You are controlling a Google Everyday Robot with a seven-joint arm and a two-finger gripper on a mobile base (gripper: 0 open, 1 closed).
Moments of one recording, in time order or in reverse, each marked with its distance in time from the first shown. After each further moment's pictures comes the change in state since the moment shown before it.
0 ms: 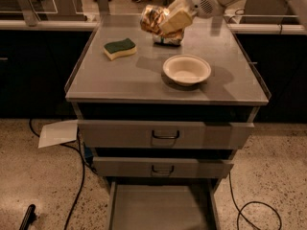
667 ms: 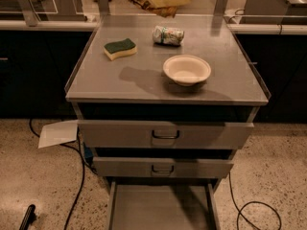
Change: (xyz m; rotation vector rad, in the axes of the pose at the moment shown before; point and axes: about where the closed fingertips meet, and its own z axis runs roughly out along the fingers) arm -0.097 0.068 -0.095 0.169 -0.157 -0.041
